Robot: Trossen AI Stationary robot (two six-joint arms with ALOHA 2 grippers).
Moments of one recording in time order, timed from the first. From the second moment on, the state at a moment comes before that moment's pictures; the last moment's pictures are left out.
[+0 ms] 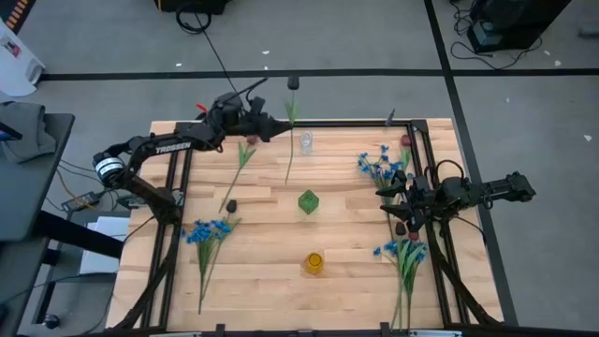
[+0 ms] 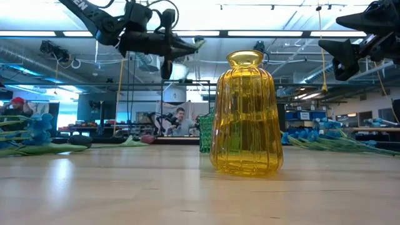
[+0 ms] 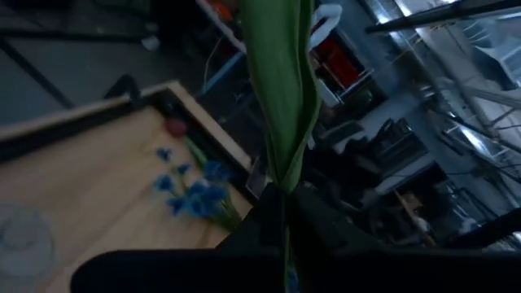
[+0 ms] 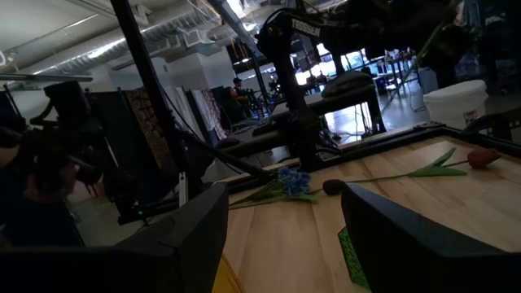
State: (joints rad) left arm 0.63 1.46 0.93 0.48 0.53 -0.76; right arm 0.18 0.00 0.01 0.14 0.14 0.31
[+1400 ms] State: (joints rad) left arm 0.63 1.84 1.53 0.19 0.20 -0.03; right arm 0.18 0.00 0.01 0.14 0.13 0.31
